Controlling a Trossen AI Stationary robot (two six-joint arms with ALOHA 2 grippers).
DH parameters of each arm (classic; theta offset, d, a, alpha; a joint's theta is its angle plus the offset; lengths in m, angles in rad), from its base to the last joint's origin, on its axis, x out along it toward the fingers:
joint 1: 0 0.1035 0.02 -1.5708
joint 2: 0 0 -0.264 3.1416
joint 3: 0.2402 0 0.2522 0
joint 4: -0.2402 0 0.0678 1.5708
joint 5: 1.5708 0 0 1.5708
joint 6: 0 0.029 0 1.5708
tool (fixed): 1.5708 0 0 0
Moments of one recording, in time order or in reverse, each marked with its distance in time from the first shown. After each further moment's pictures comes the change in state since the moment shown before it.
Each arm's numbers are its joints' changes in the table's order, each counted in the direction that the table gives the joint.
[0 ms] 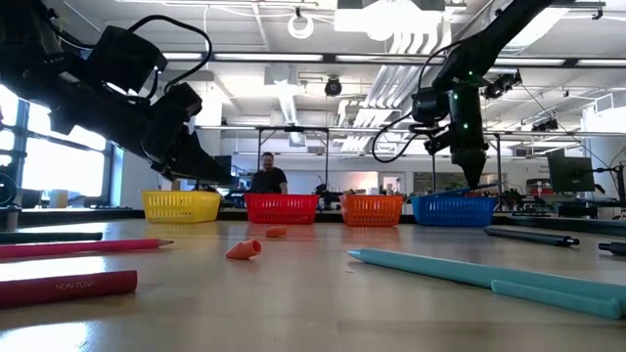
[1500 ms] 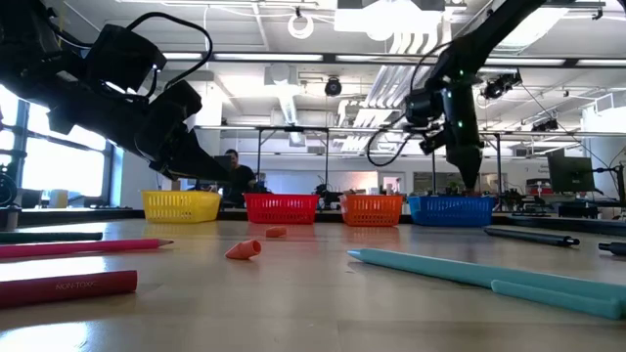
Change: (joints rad) left arm -0.019 0.000 0.000 0.002 0.024 0.014; right arm 0.051 0.037 0.058 -0.094 -0.021 0.072
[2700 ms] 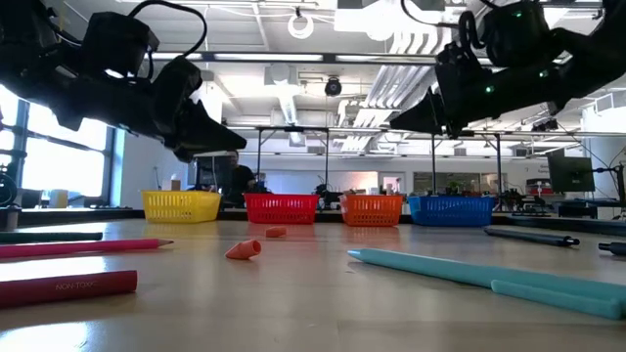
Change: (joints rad) left arm -0.002 0.000 0.001 0.197 0.009 0.014; right arm 0.684 -0.477 -0.929 1.781 -0.127 0.439
